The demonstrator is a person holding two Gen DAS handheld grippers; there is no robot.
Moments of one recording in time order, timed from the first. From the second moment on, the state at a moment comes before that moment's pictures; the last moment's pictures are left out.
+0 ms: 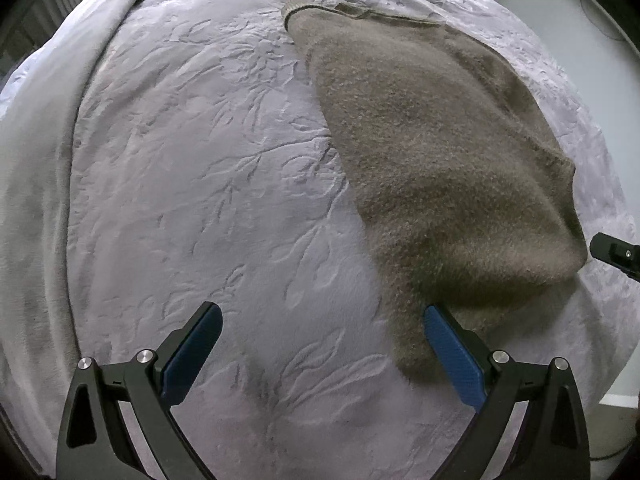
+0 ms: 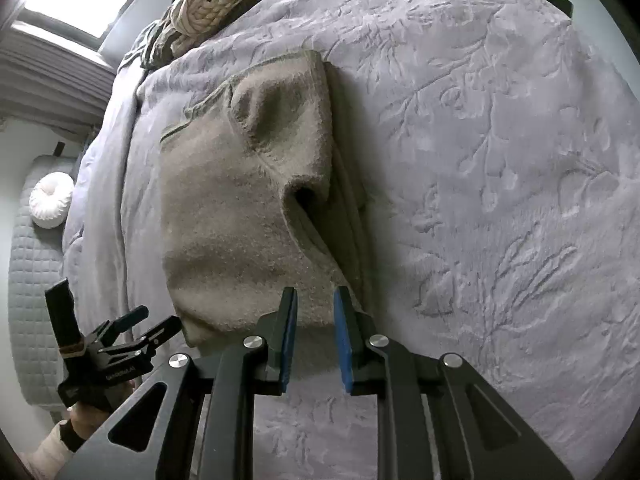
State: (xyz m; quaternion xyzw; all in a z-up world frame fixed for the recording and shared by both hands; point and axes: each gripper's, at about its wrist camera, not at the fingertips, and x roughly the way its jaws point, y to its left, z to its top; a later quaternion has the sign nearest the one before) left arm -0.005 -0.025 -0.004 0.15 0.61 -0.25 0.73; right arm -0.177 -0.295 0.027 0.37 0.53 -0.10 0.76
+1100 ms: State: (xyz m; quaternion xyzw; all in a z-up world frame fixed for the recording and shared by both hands) left arm 0.040 -0.019 0.015 0.07 0.63 -0.20 0.75; right arm -0.157 -0.325 0.023 0.38 0.52 -0.10 0.76
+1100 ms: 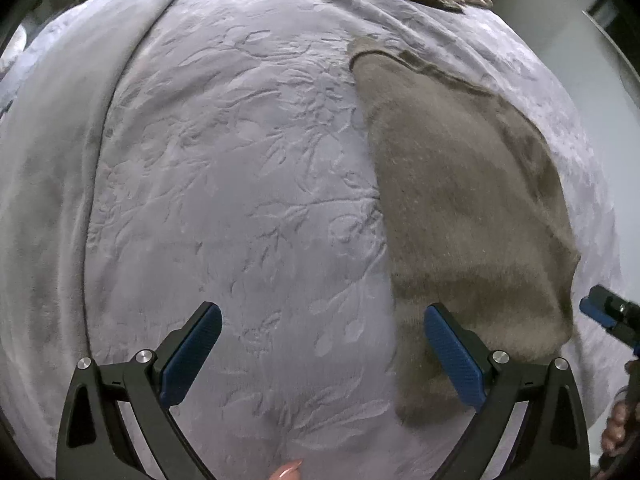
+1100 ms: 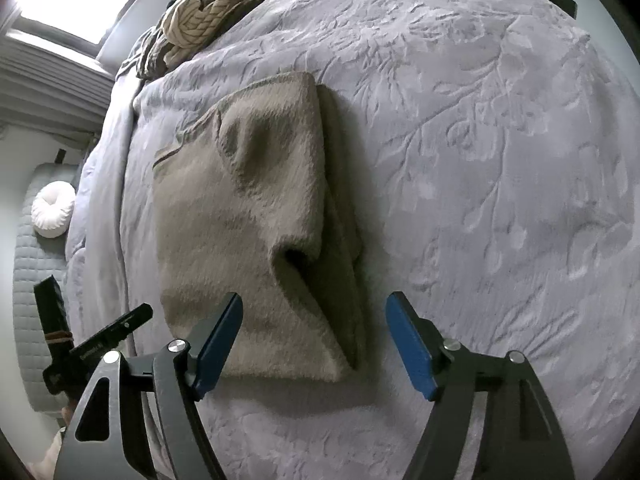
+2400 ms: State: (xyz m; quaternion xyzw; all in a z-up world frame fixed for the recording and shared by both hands) left arm 0.100 -0.125 -0.036 -0.04 0.65 -0.33 0.68; right arm -0.040 -0.359 -0.054 0.51 0.51 0.08 0.69
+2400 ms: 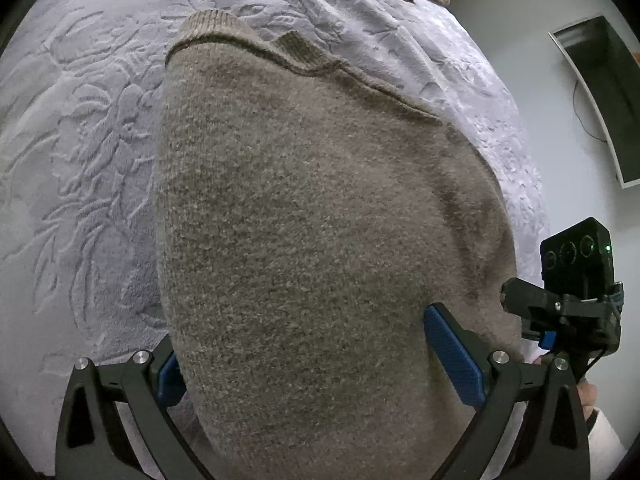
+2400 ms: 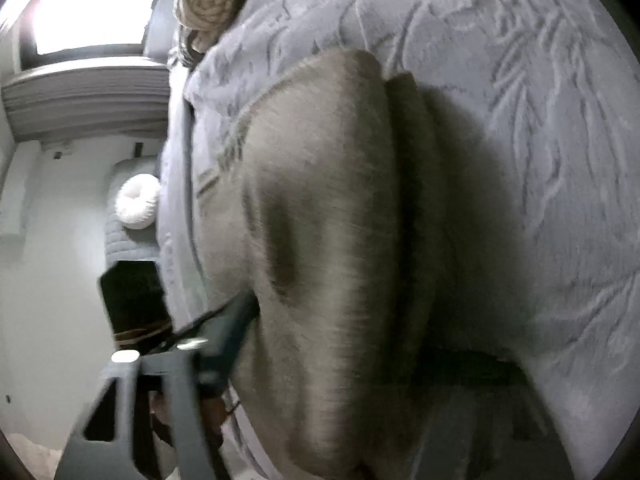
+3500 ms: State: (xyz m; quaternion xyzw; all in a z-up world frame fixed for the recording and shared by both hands) left arm 0.010 0.095 0.028 -0.04 0.66 -0.27 0.70; right arm -0.098 -0.192 -0.008 0.42 0.58 0.01 0.69
